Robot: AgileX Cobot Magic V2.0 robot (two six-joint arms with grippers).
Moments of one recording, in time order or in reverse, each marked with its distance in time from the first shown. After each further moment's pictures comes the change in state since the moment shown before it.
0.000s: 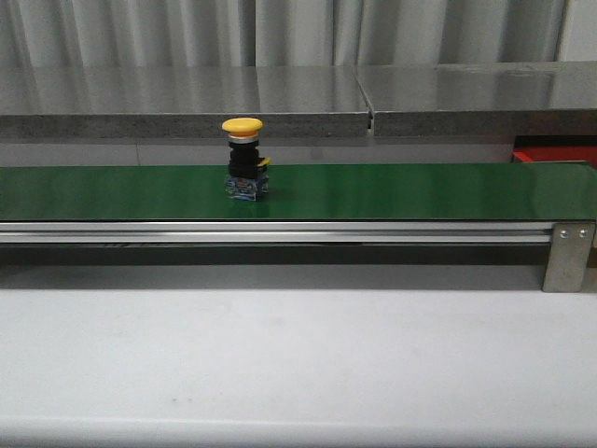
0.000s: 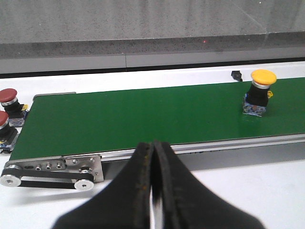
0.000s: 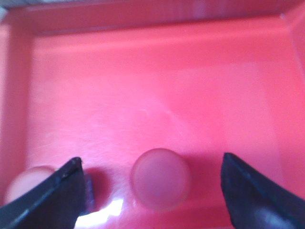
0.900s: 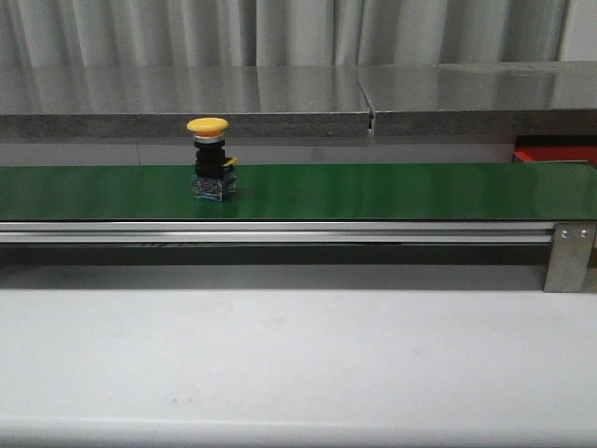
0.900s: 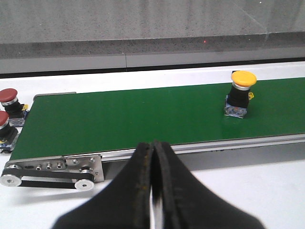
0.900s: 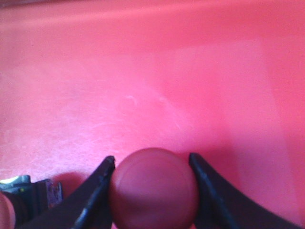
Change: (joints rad) left arm 0.000 0.000 0.000 0.000 0.000 0.000; right arm 0.000 0.123 0.000 0.002 -0.084 0.000
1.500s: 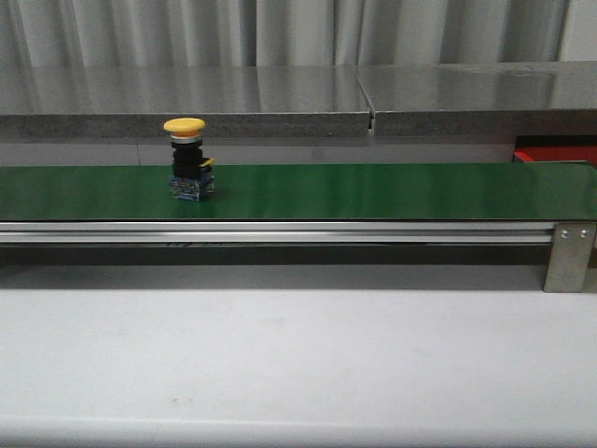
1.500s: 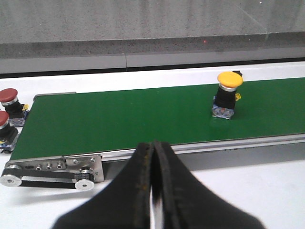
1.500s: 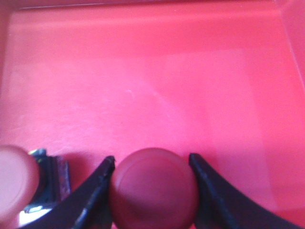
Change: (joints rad) left arm 0.000 0.000 0.000 0.000 0.000 0.000; right arm 0.000 -0.104 0.080 -0.048 -0.017 0.000
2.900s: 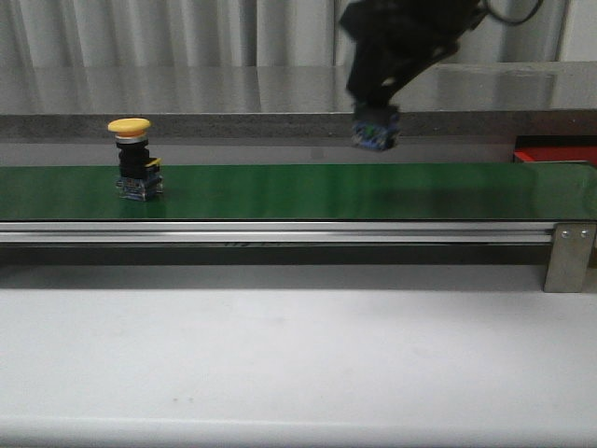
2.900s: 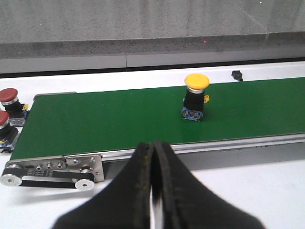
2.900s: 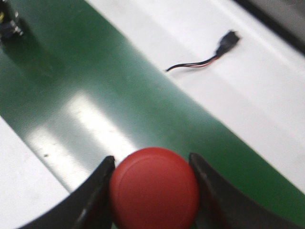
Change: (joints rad) left arm 0.002 0.000 0.000 0.000 0.000 0.000; right arm 0.736 -0.290 0.024 -0.017 0.275 0.000
